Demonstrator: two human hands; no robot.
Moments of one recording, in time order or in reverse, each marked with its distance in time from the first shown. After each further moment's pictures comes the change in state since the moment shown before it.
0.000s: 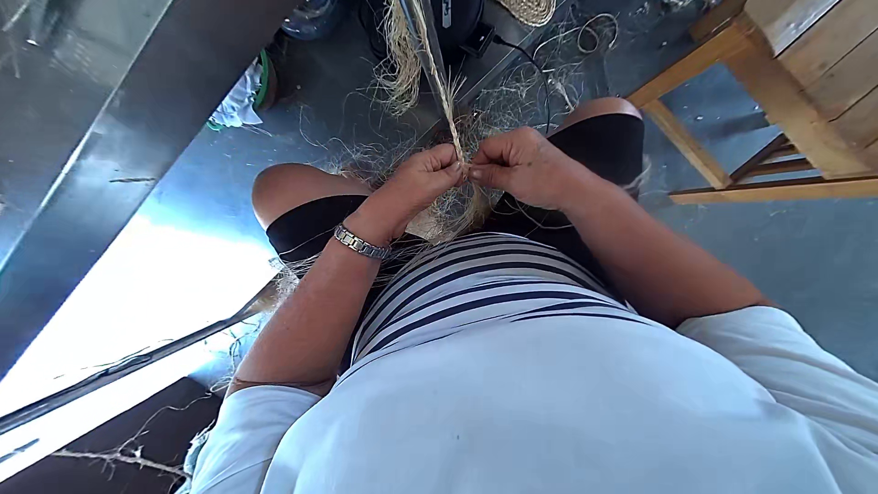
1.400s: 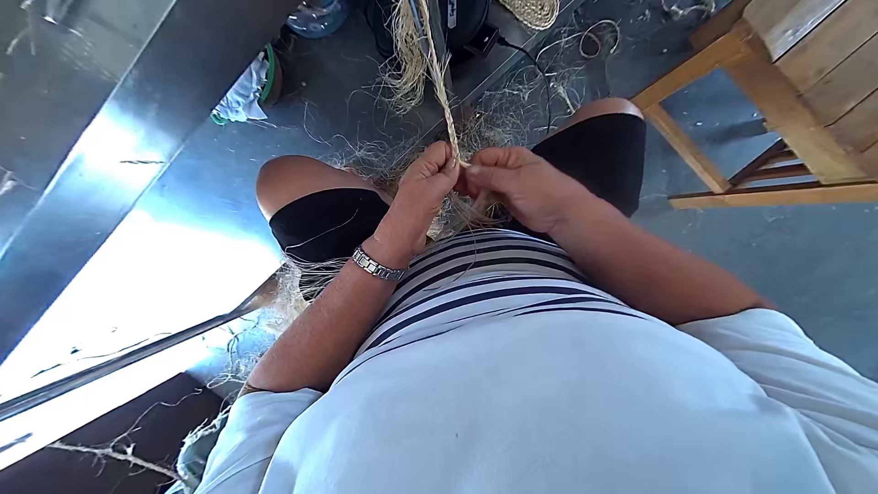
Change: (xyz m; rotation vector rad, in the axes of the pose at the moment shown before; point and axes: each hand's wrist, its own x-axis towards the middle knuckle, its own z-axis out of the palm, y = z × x) left_hand -0.023 0.001 0.031 -0.265 0.275 0.081; right_hand -0.012 -0.022 0.032 0.634 0.056 0.171
